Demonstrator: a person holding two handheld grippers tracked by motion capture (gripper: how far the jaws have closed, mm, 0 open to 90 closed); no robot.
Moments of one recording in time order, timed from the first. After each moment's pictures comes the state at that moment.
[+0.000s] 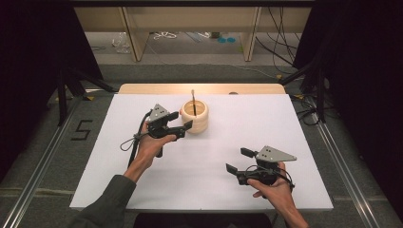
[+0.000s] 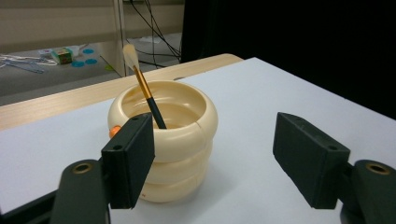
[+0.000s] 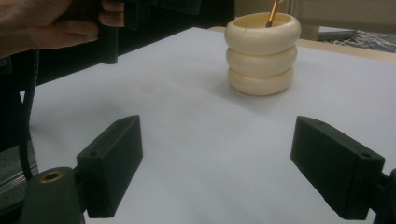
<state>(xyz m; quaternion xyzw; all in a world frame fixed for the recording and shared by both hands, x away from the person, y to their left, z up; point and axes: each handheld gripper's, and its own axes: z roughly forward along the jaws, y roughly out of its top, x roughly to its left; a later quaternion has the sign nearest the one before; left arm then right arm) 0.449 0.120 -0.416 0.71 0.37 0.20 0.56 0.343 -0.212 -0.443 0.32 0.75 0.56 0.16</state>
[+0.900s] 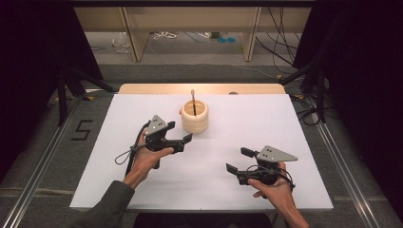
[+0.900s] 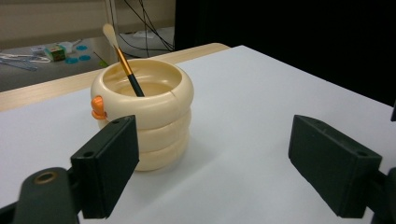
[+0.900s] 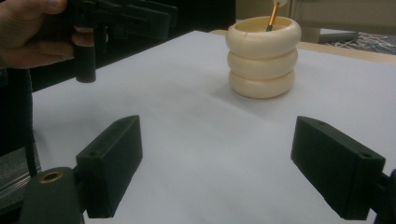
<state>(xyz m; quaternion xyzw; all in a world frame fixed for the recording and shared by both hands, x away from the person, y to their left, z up) 0.413 0.123 -0.423 0.73 0.36 0.19 0.55 0.342 -0.214 -0.441 0.32 0.75 0.56 0.15</state>
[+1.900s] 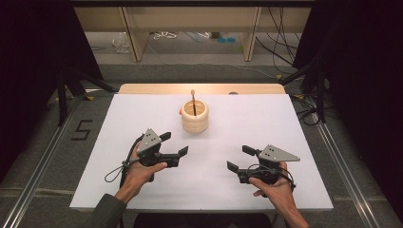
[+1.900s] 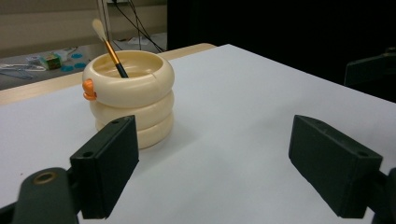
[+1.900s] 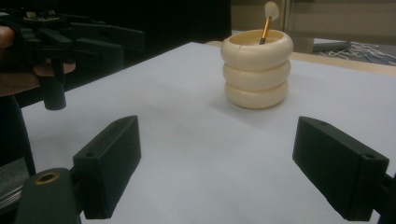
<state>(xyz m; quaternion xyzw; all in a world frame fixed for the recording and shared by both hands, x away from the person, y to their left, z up) 0.373 0.134 -0.431 0.73 0.34 0.19 0.56 0.341 -0.216 -0.438 0.33 0.74 0.57 0.16</state>
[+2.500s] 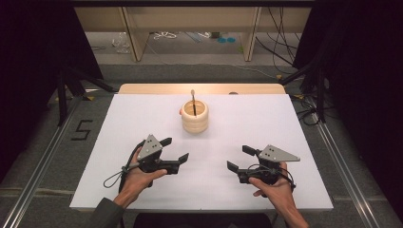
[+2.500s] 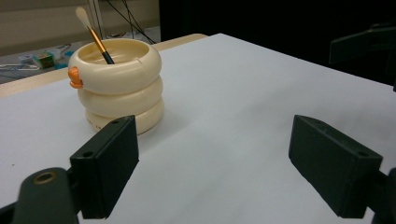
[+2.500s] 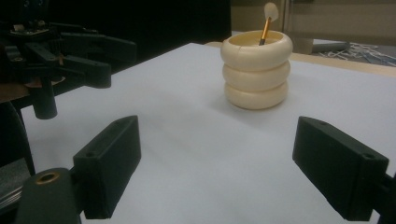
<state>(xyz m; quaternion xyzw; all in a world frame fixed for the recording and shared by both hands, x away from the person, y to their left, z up) 0.360 0.133 -0.437 0.74 0.33 0.20 0.55 0.340 -0.215 -0.437 0.33 0.74 0.57 0.16</state>
